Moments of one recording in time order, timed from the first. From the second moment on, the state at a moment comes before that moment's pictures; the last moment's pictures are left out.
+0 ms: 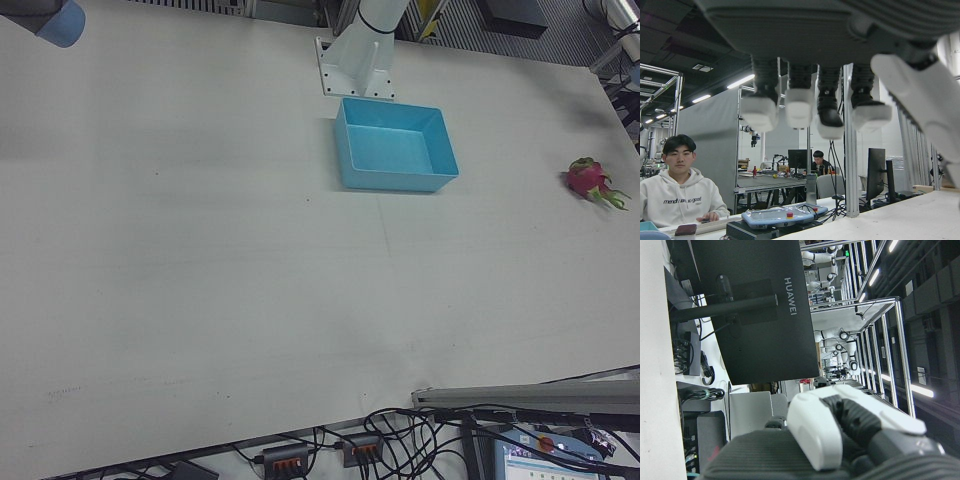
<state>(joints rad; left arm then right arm) -1.84 -1.12 -1.52 -1.24 2.16 1.21 1.48 -1.65 1.69 -3.22 -1.55 0.16</state>
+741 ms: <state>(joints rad) -1.86 -1.13 -1.56 -1.09 2.12 1.17 1.48 -1.65 1.69 -3.22 -1.55 0.16</state>
